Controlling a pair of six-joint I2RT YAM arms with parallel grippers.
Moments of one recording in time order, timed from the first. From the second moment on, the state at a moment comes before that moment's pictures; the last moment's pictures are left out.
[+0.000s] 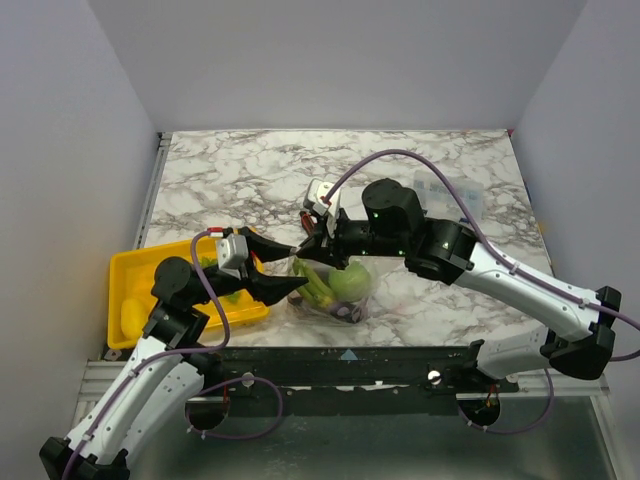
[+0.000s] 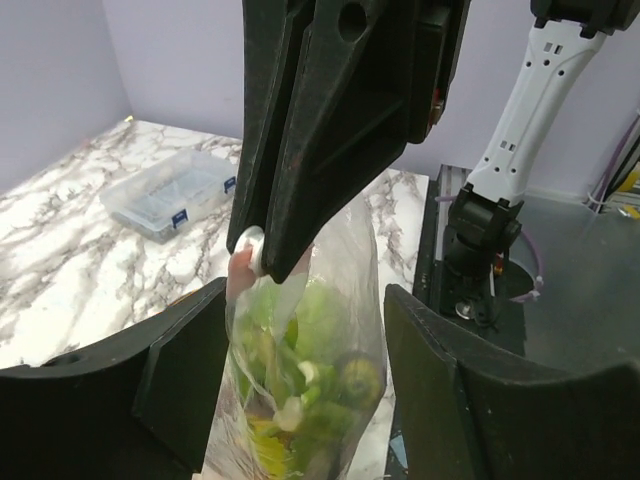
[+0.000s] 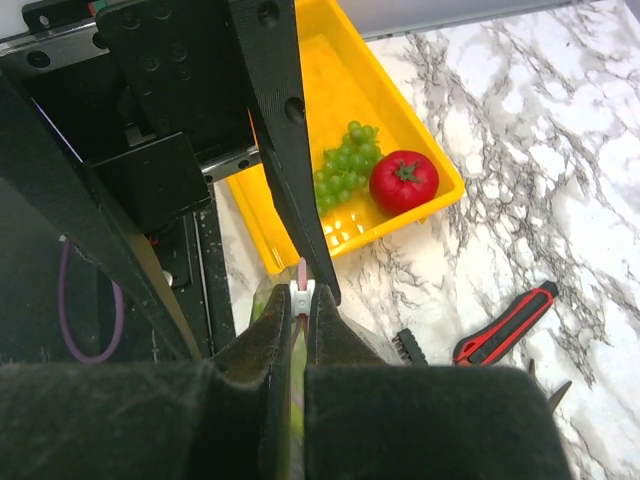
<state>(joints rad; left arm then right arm) -0.47 0.54 0.51 0.27 0.81 -0.26 1.07 1.33 1.43 -0.43 -0.25 -0.12</state>
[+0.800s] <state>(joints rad) -0.47 0.58 0.42 0.52 0.73 -0.47 1.07 1.38 1.51 -0.51 -0.30 -0.16</state>
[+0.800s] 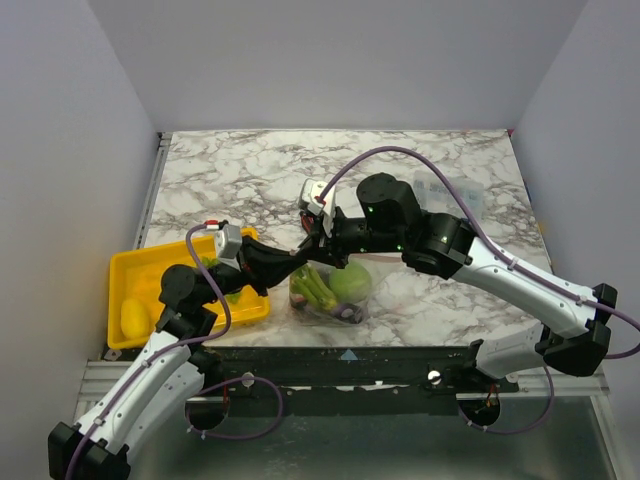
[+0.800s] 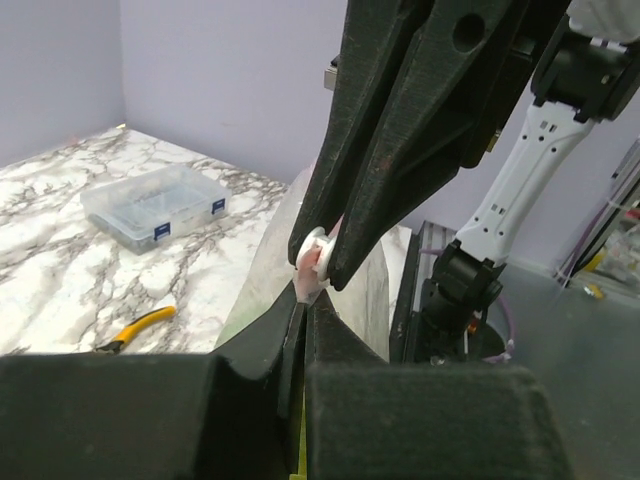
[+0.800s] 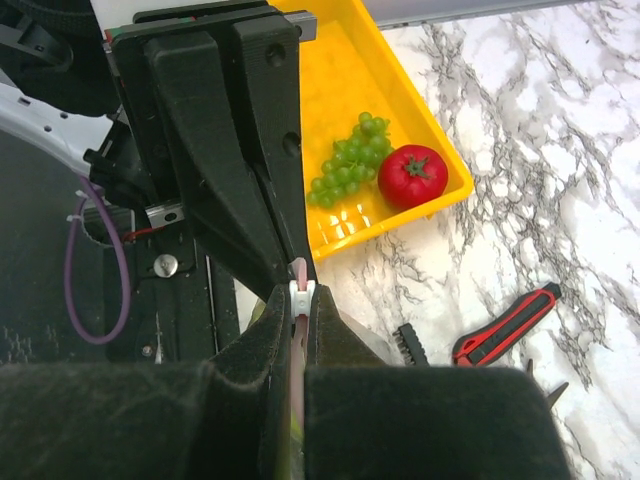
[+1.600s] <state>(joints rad) -0.47 0.53 0.37 0.60 0.70 -0.61 1.07 1.29 1.44 -0.52 -0.23 -0.17</state>
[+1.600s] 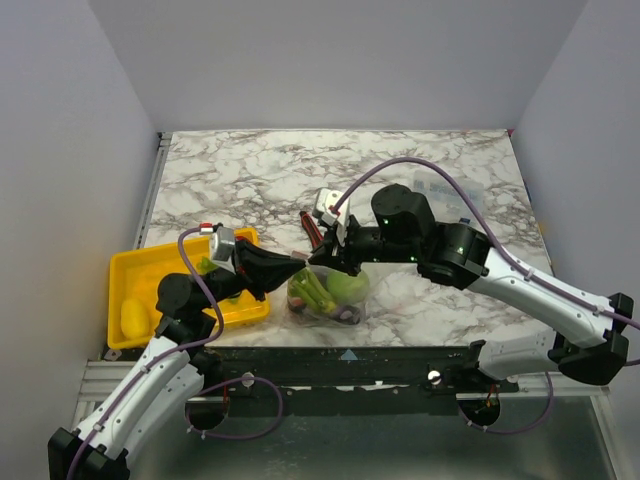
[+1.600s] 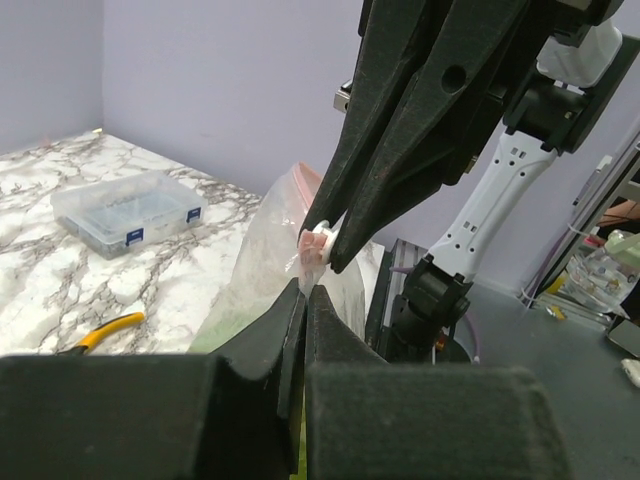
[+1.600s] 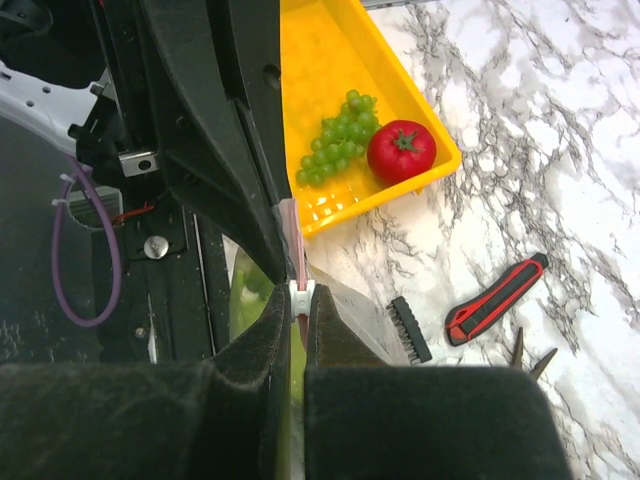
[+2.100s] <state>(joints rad) -0.47 0.49 0.55 0.23 0.63 -0.38 1.08 1.25 1.36 -0.50 -0.18 -0.15</state>
